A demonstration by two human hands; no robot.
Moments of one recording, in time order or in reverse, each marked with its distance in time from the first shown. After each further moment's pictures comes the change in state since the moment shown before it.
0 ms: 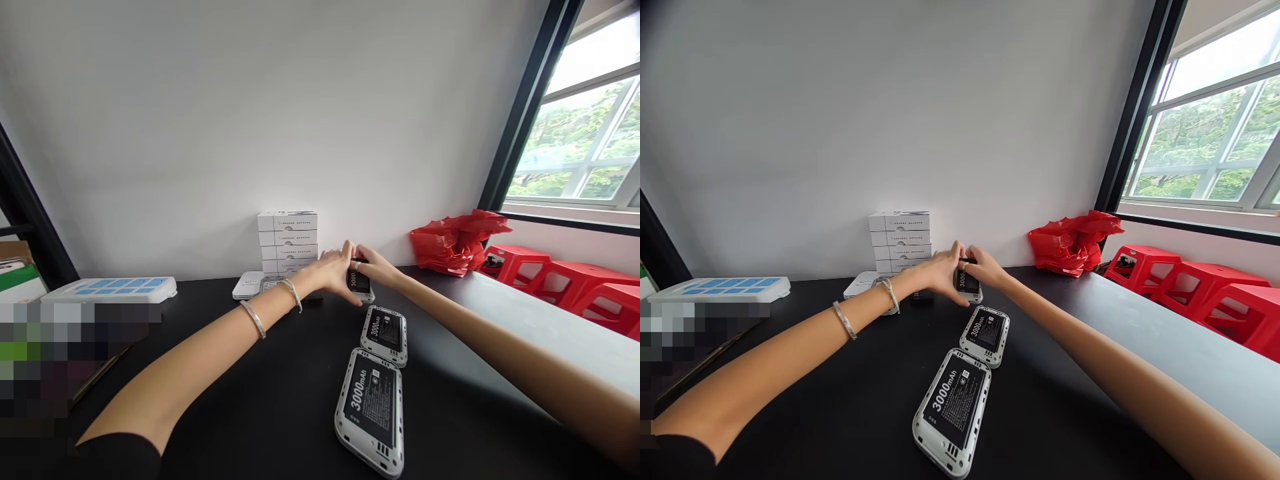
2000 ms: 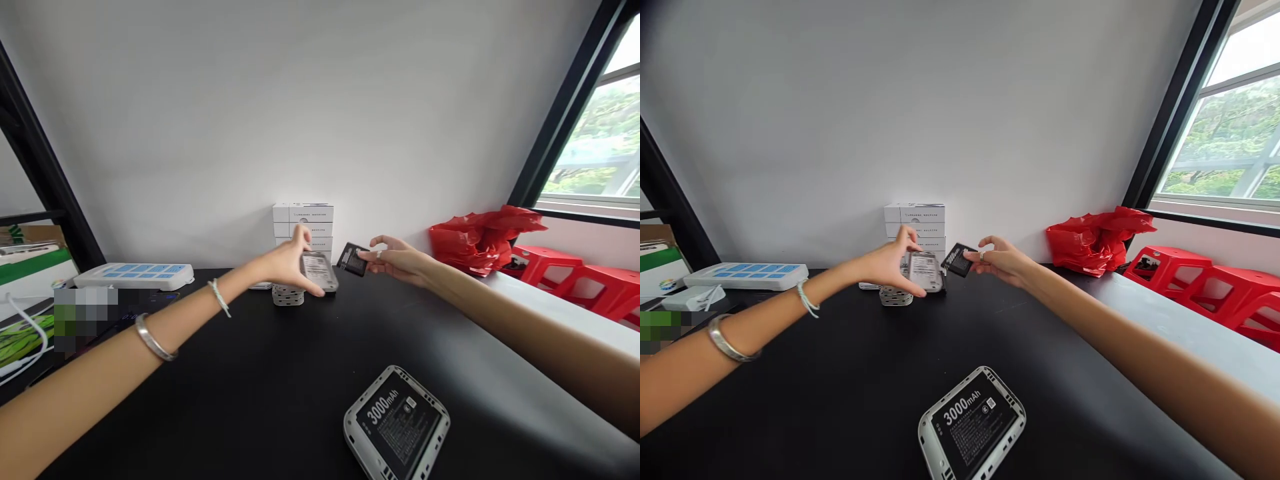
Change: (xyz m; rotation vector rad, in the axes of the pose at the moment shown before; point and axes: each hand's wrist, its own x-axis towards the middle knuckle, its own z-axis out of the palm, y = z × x) left_hand -0.103 -0.024 -0.055 -0.251 0.028 -0.230; right_hand -0.017 -0.033 -0.008 0.620 -0.110 0.305
